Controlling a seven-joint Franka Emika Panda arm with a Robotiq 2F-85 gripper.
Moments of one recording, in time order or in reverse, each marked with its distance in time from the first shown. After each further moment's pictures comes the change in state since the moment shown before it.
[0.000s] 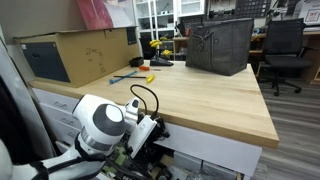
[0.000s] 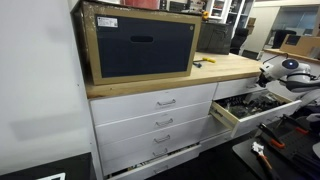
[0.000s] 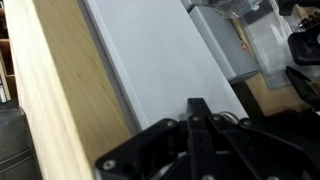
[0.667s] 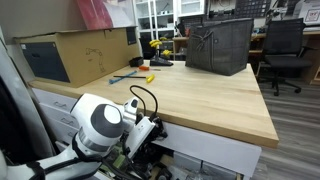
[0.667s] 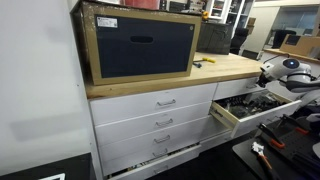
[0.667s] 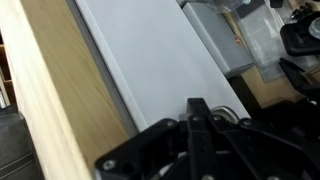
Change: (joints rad) arm -0.021 -0.016 0.014 -0.021 0.029 -0.003 0.002
